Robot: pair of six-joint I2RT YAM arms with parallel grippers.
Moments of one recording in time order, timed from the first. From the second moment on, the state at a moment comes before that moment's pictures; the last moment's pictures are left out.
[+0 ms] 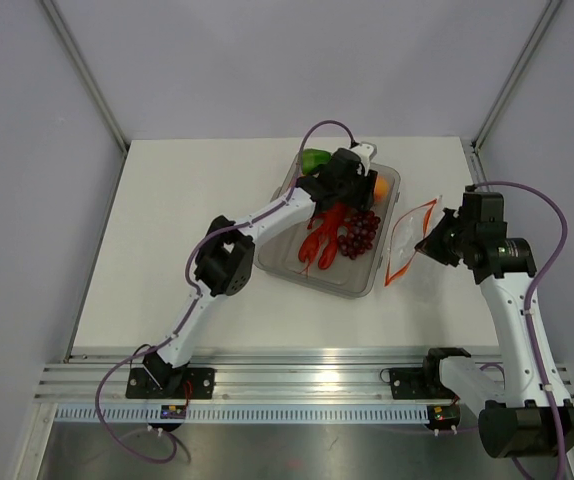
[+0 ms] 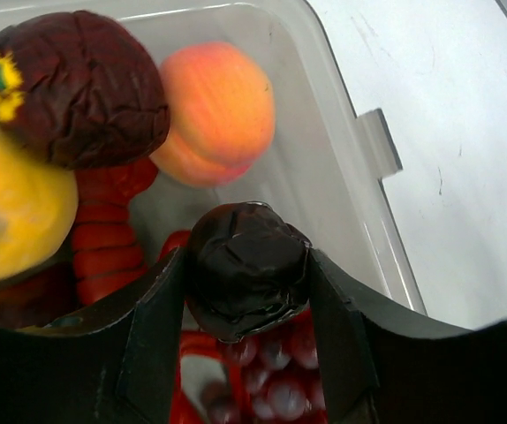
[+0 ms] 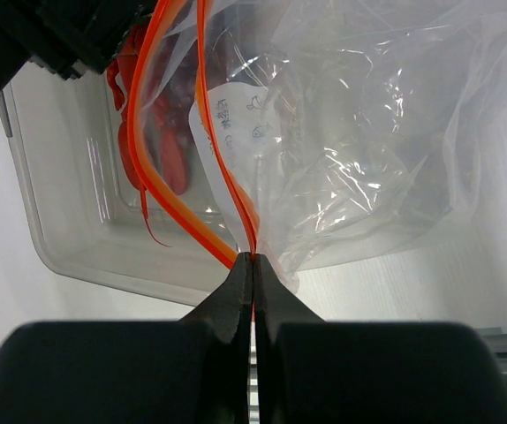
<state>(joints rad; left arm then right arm) -0.78 2.44 2.21 -0.32 0.06 -0.28 0.01 0.97 1.09 -0.94 -0.13 0.57</state>
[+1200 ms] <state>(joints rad) -0.77 1.97 1.74 -0.09 0.61 -0.59 0.01 1.28 1.16 -0.71 -0.43 0.60</state>
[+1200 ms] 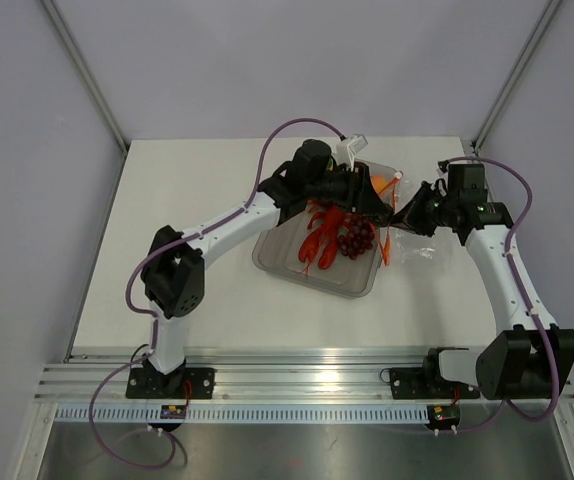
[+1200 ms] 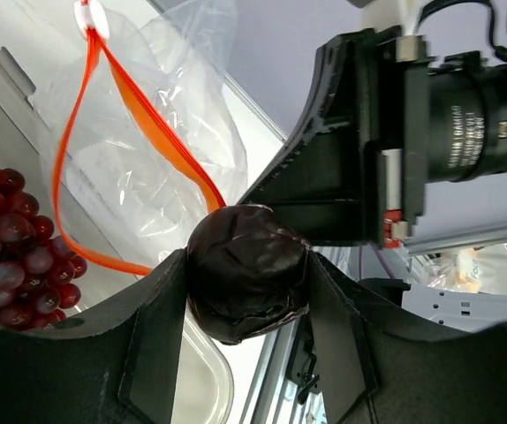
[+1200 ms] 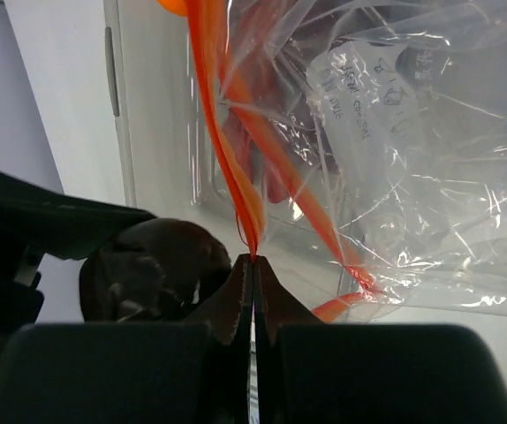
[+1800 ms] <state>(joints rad) -0.77 2.10 1.75 -0.02 0.61 -0.70 0.01 1.15 1.13 -0.58 -0.61 0.77</state>
